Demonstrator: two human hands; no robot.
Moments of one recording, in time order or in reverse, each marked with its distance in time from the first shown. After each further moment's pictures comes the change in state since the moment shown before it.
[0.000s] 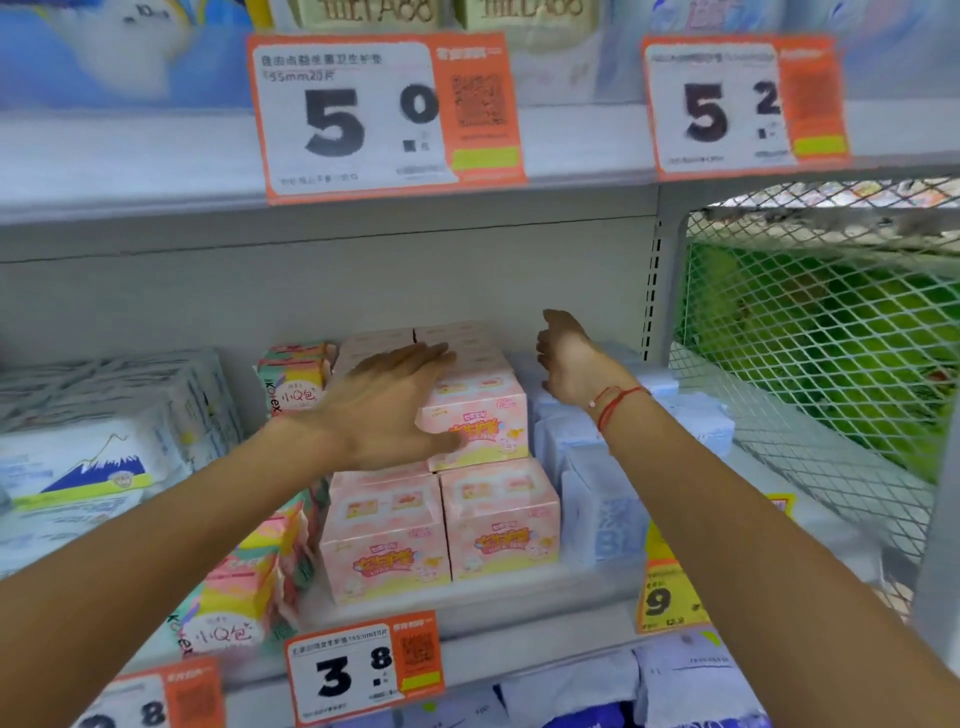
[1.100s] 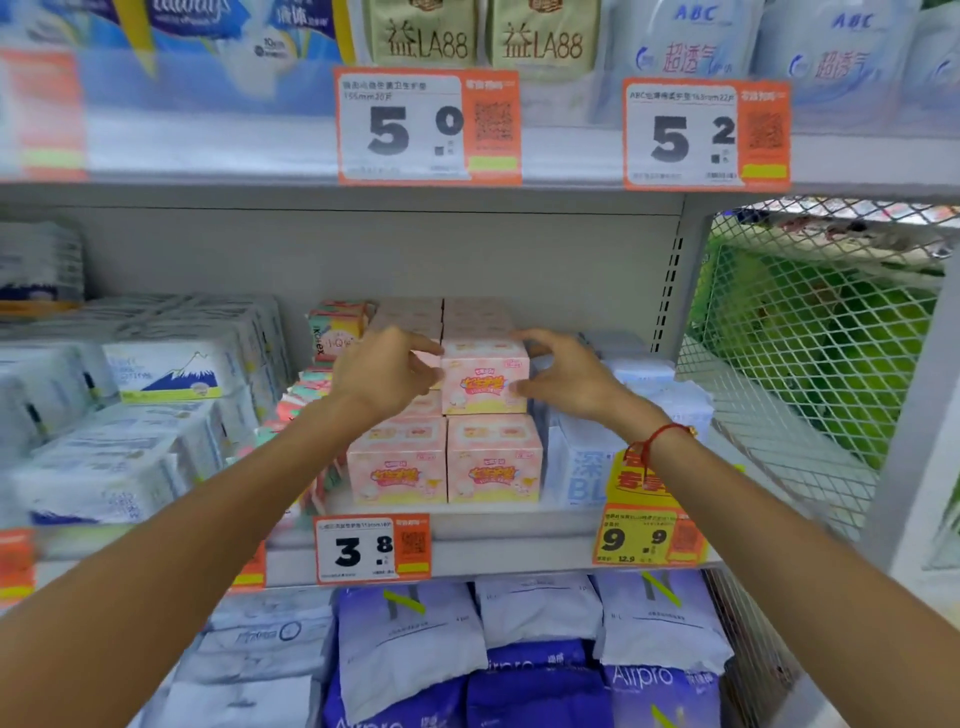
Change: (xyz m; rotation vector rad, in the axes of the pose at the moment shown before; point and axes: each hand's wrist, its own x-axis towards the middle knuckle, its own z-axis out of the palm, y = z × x) left_hand -0.034 0.022 0.000 -0.444 0.199 -0.450; right_hand -0.109 0.022 -0.022 -0.863 -0.257 -0.580
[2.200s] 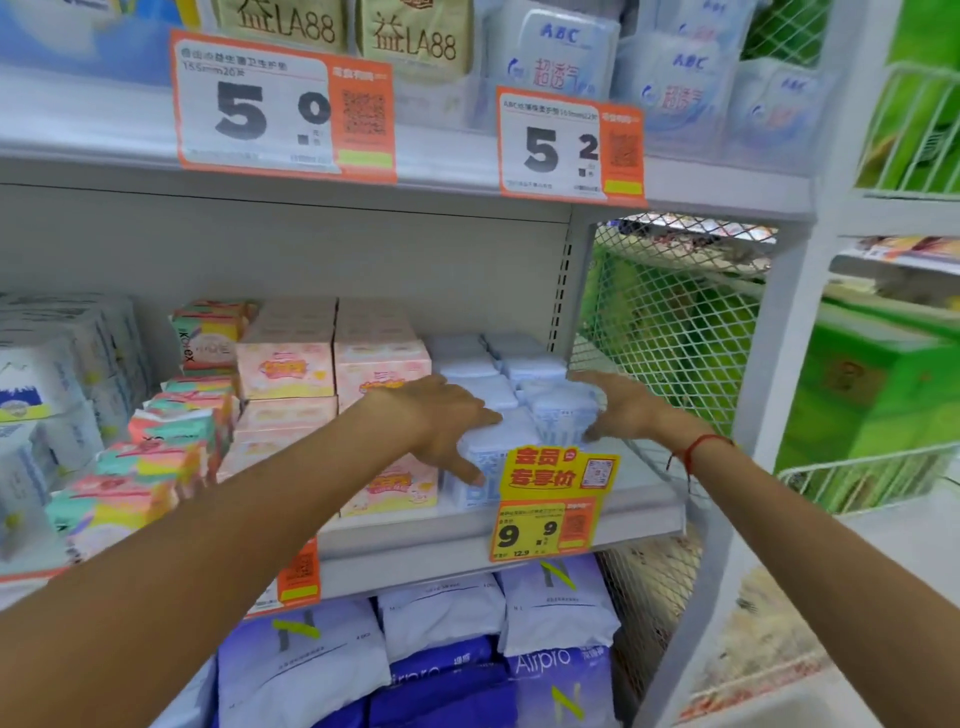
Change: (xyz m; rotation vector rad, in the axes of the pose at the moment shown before) left_hand -0.001 0.110 0.049 0.656 -0.619 0.632; right_hand -0.052 0.099 -0.108 -0.520 -0.078 0.401
